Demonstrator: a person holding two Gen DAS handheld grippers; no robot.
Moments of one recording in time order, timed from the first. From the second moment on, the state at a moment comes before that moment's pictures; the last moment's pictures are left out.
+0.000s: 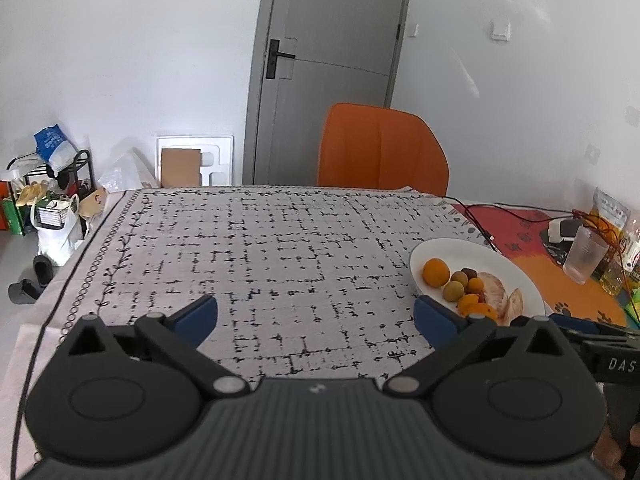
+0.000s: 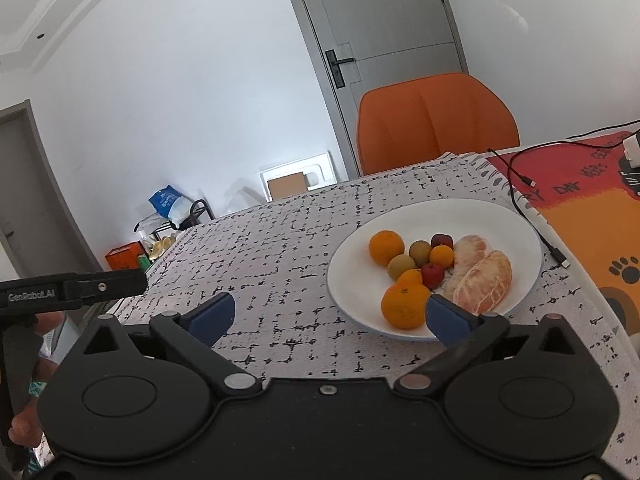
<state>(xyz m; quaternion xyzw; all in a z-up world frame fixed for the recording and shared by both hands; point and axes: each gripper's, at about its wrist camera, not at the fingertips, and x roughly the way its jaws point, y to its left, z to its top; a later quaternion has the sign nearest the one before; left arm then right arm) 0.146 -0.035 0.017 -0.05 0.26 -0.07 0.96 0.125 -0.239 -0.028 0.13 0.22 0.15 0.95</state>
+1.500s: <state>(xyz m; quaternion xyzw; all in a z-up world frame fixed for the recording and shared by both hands) 0.039 0.003 0.020 -0.03 0.25 0.01 0.97 0.050 -0.207 -0.016 0.08 0.23 0.16 0.96</state>
